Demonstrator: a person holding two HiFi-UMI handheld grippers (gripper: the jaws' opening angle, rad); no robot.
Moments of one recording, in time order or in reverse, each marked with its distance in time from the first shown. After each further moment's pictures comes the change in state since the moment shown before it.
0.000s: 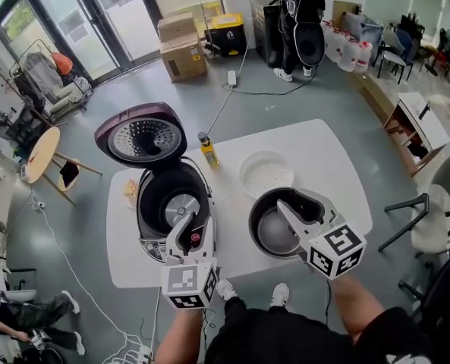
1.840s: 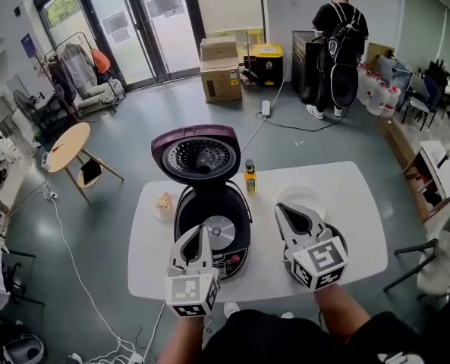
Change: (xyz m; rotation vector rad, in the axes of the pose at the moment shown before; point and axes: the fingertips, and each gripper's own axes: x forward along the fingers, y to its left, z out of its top) left arm -0.036 0.121 0.032 -0.006 -0.131 0.153; right arm 0.109 0.095 0.060 -0.150 -0.117 0.048
